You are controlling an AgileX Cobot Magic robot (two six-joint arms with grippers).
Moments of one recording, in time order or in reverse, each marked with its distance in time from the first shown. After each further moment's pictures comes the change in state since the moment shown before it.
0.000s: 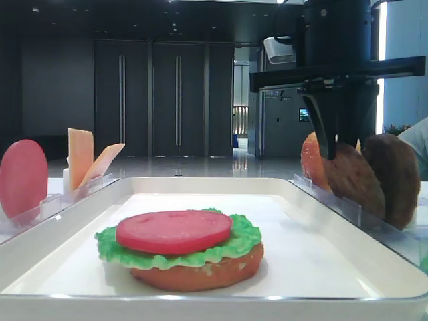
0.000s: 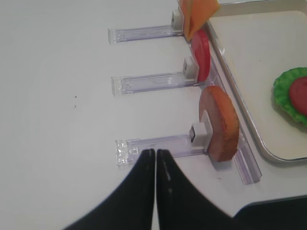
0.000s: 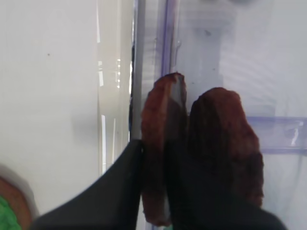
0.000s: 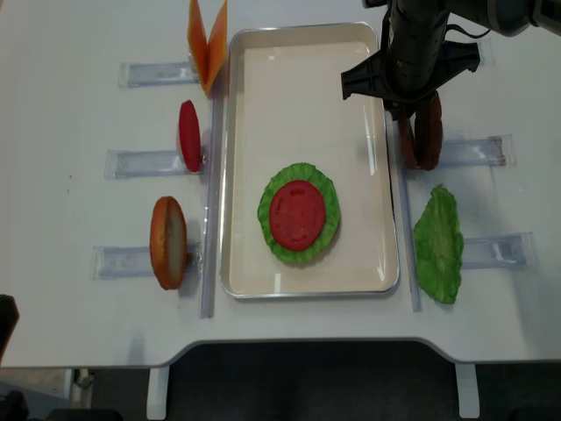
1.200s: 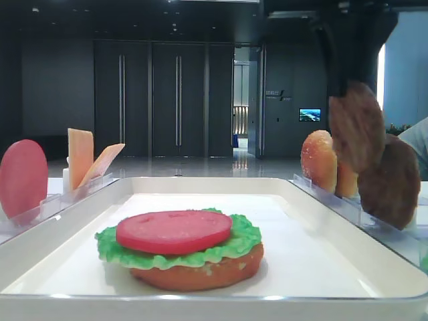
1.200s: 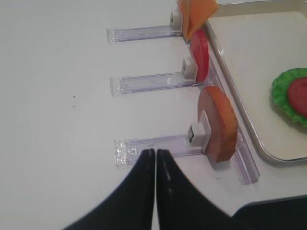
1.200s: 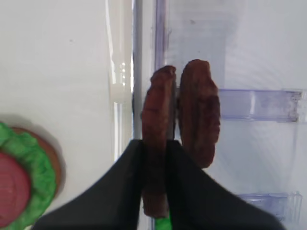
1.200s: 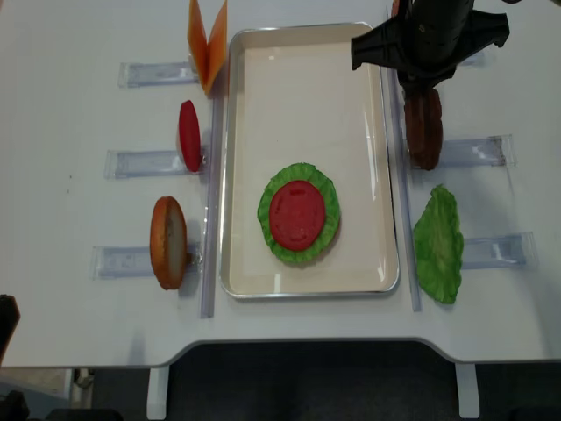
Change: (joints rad) left arm 0.000 0.000 0.000 -0.004 0.000 -0.003; right arm 0.003 -0.141 -0.047 0.055 0.134 -0.022
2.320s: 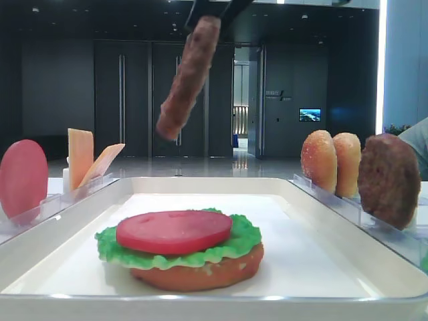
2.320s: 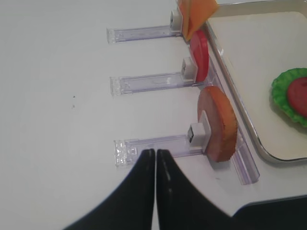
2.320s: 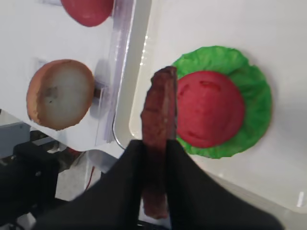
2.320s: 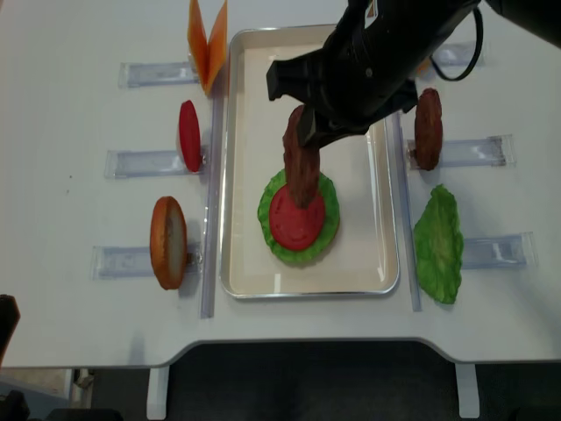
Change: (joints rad) left arm 0.000 0.000 0.000 0.000 0.000 0.000; right arm 0.120 -0.123 0.151 0.589 -0.261 -0.283
